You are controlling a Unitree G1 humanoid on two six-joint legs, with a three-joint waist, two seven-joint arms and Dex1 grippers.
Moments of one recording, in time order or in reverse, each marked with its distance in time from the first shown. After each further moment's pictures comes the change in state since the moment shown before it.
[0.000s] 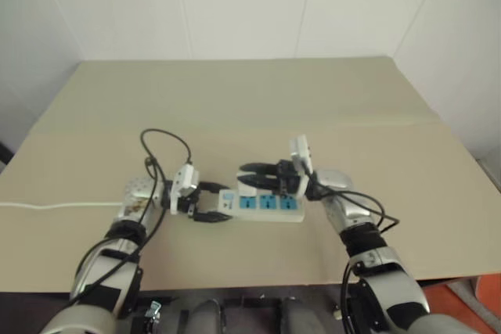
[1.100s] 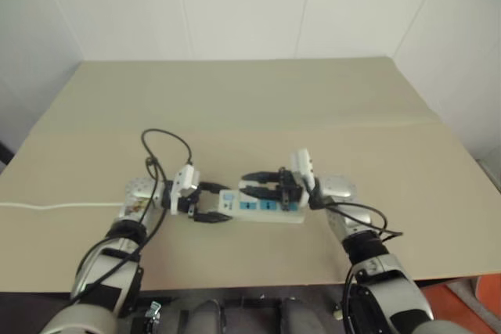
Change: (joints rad) left arm -0.007 -0.005 -0.002 0.015 0.003 -0.017 -0.002; right arm 0.046 -0.015 0.042 0.017 -0.082 -0.199 0.028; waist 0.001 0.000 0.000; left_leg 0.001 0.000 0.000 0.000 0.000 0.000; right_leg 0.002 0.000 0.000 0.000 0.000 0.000
